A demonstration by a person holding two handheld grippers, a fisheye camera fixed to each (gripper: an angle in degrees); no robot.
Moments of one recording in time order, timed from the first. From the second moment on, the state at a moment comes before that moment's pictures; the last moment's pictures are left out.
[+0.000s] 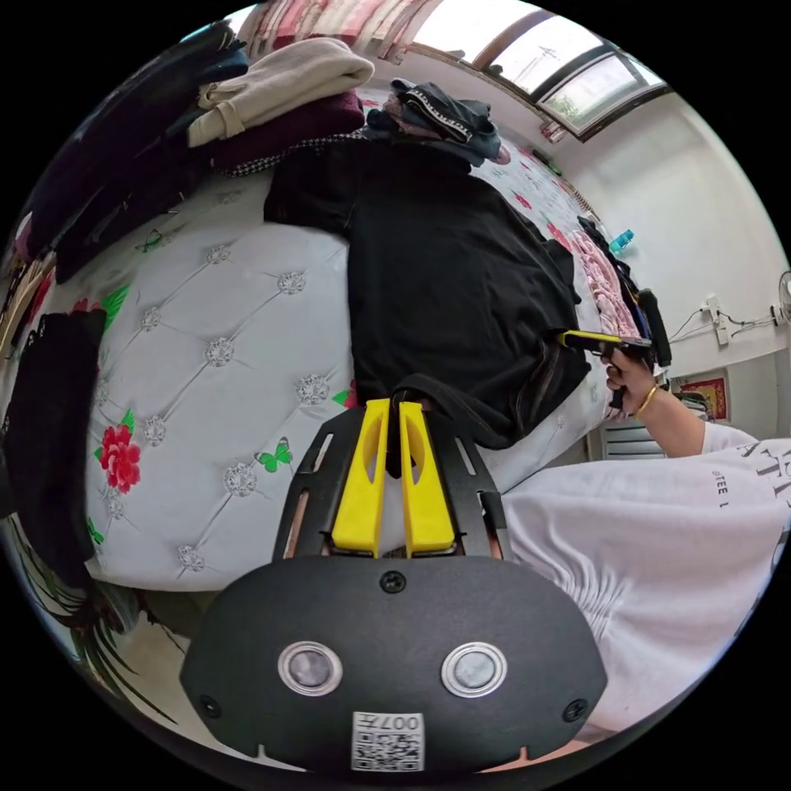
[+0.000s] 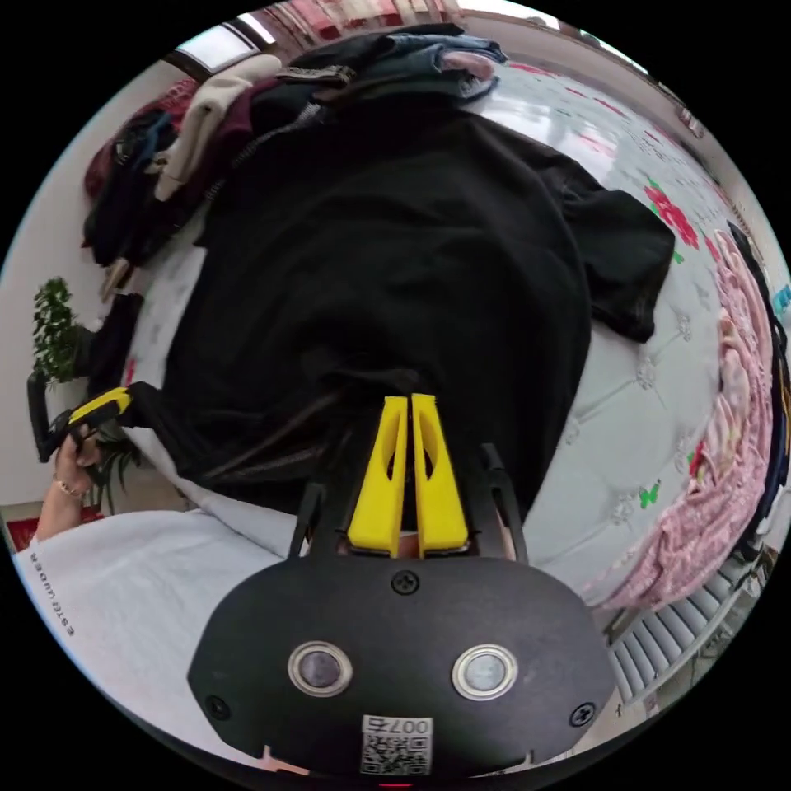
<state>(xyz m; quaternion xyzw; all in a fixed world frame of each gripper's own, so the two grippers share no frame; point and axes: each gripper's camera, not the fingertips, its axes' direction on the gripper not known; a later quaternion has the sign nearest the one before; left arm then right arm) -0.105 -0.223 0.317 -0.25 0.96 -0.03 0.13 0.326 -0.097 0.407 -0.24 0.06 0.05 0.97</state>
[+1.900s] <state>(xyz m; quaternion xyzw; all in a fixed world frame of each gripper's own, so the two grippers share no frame) -0.121 -0.156 0.451 -0.26 0.90 -0.33 -0.09 0.461 -0.029 0.048 0.00 -0.11 0.06 0.99</state>
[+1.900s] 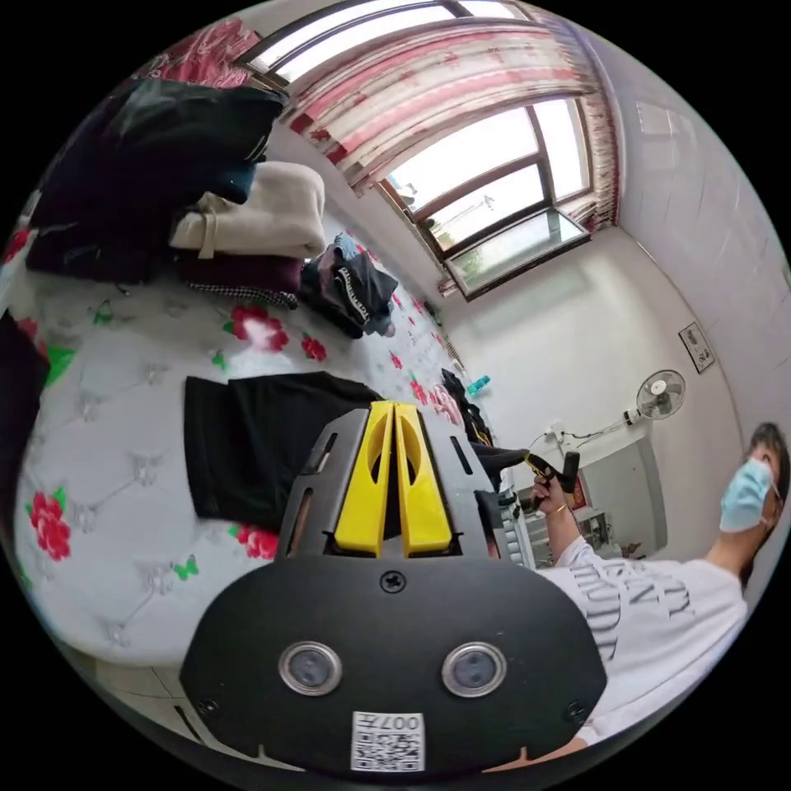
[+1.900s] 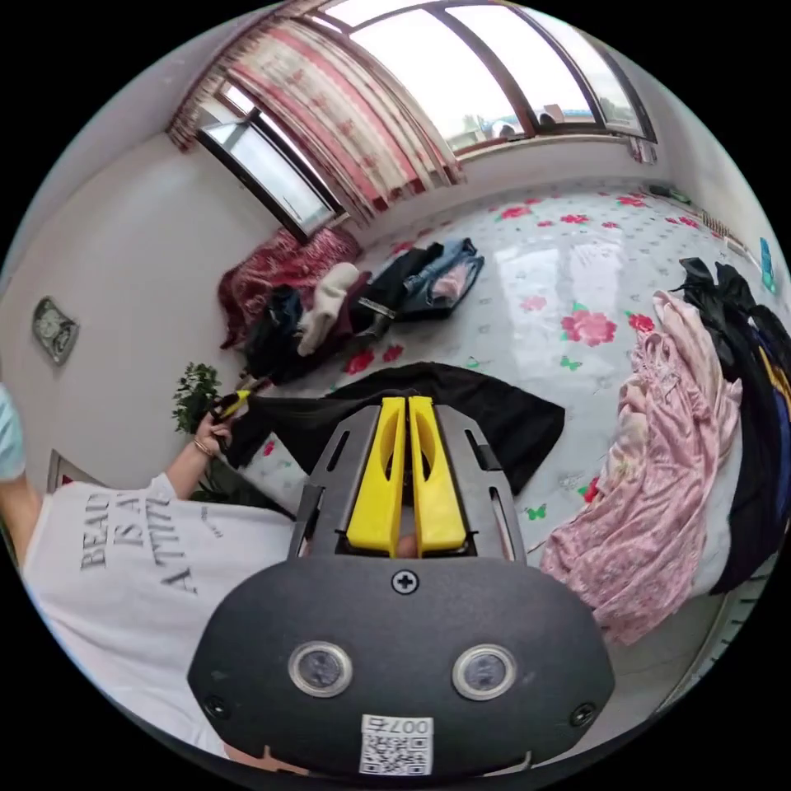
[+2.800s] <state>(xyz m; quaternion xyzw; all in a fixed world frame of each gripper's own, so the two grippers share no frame) -0.211 -0.004 0.449 -0.22 0.85 -0.47 -0.09 0.426 0.093 -0.017 0.05 -0.04 -0.02 1.00</state>
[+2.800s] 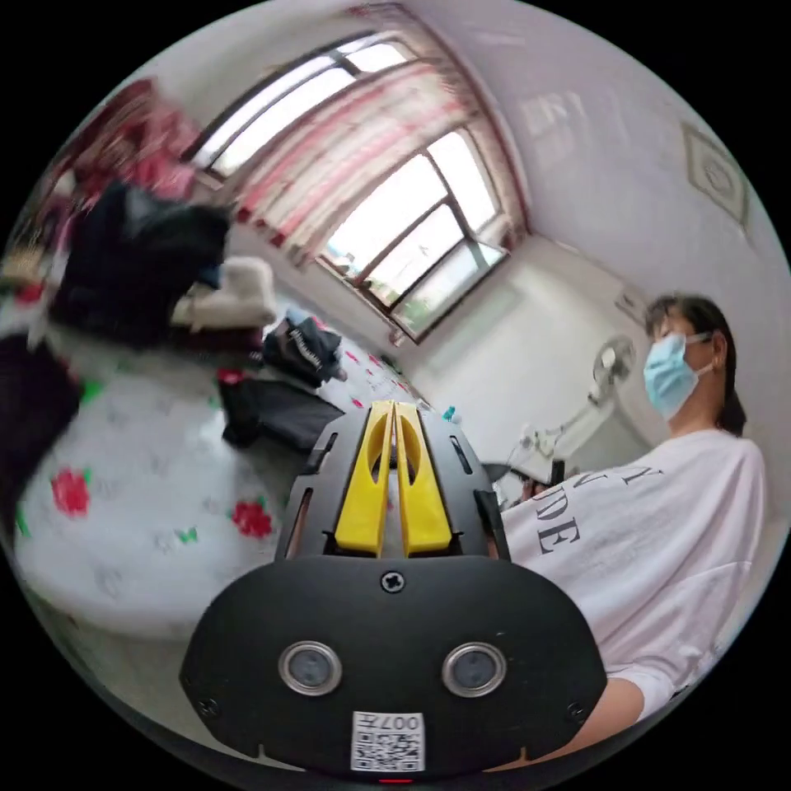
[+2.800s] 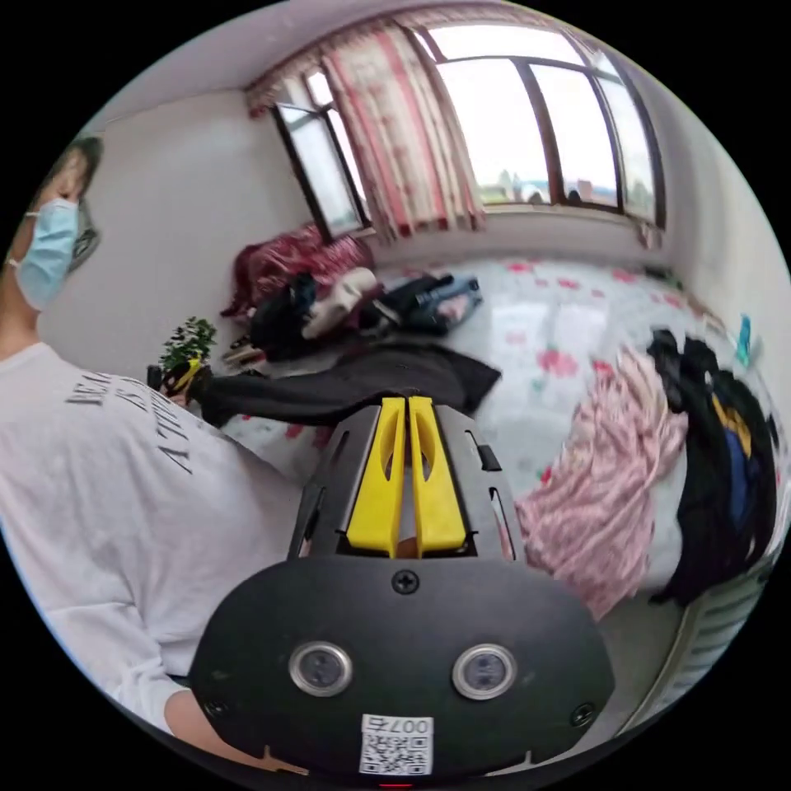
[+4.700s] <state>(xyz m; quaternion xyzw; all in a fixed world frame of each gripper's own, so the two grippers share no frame) -0.094 -0.093 0.328 -0.30 0.91 -0.21 -0.21 0.529 0.131 0.106 -0.02 -0.20 0.15 0.97</state>
